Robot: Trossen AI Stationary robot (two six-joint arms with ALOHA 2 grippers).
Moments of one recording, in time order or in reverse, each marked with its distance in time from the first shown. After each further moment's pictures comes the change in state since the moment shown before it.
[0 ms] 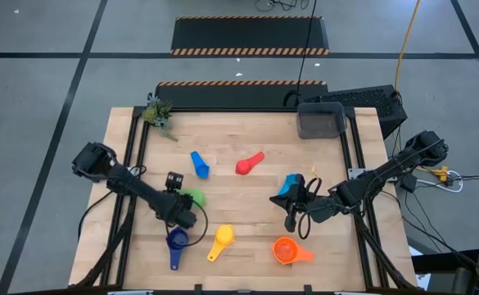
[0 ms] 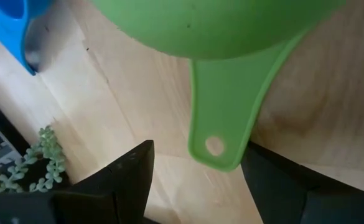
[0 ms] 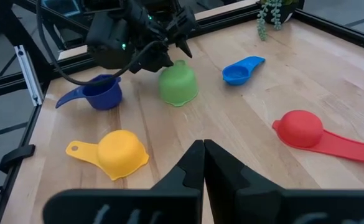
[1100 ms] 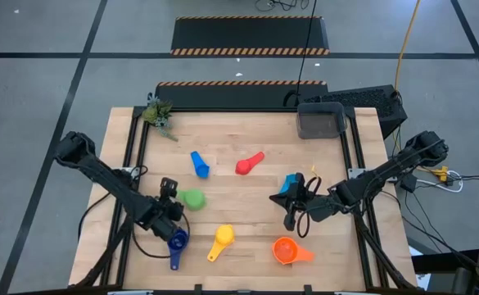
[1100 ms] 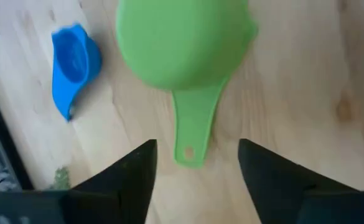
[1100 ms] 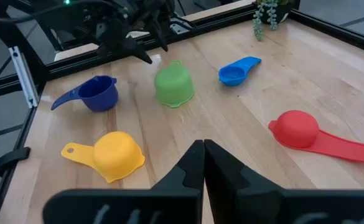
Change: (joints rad) left arm -0.213 -0.258 -0.003 -0.008 -0.064 -0.080; right arm -0.012 0.000 0.000 -0.004 0.000 0.000
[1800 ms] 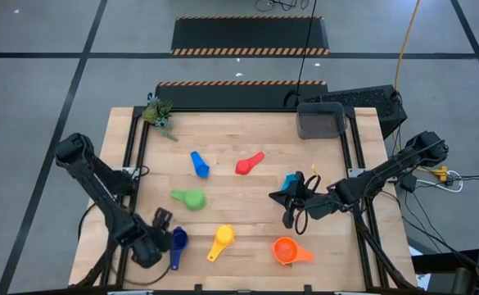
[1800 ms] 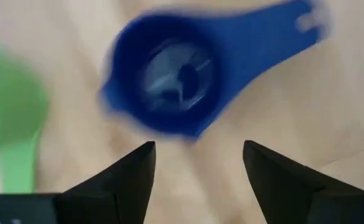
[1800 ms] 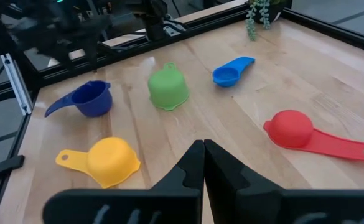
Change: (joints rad) left arm -0.221 -0.001 0.148 0.099 0.359 -0.150; right arm -0.021 0.000 -0.001 0.003 0.000 0.018
